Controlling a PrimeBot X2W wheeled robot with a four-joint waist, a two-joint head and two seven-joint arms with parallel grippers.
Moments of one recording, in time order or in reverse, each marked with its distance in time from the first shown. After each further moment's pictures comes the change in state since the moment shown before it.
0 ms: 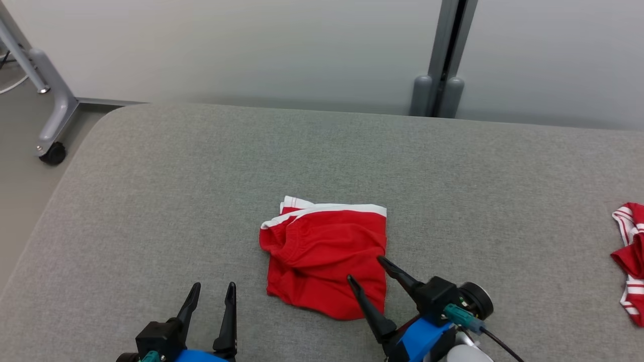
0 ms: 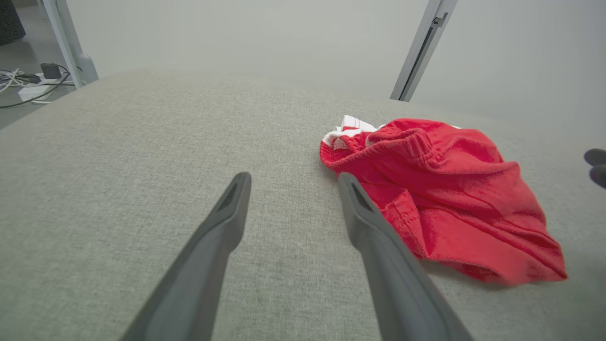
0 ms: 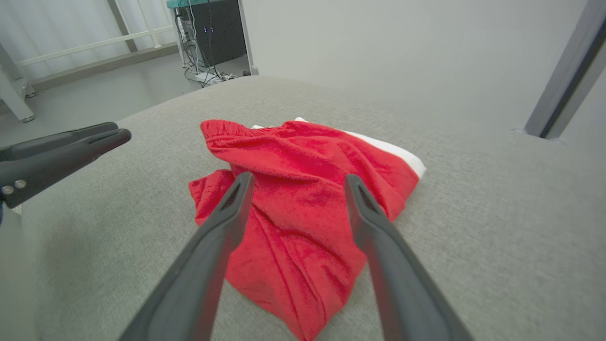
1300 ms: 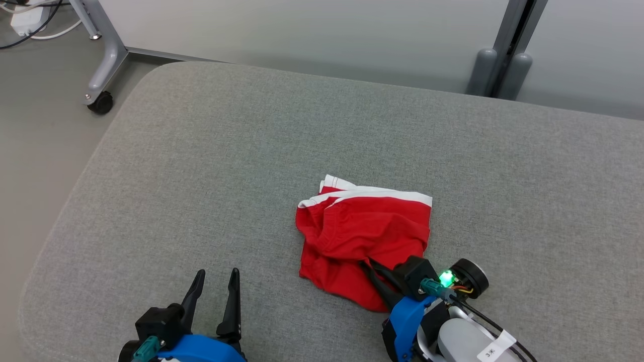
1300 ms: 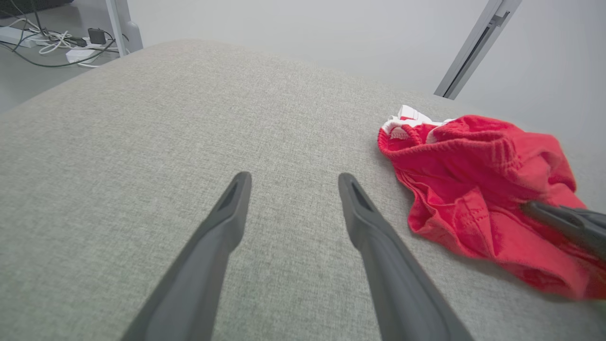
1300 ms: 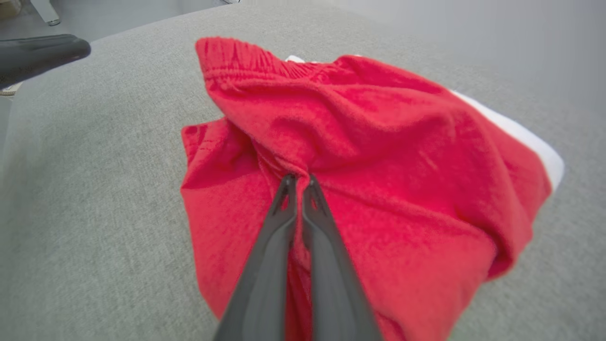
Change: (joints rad) left arm -0.059 0.006 -0.042 0.030 -0.093 0.000 0.000; right arm -0.184 -0.001 0.091 0.228 -0.068 0.000 0.074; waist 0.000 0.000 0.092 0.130
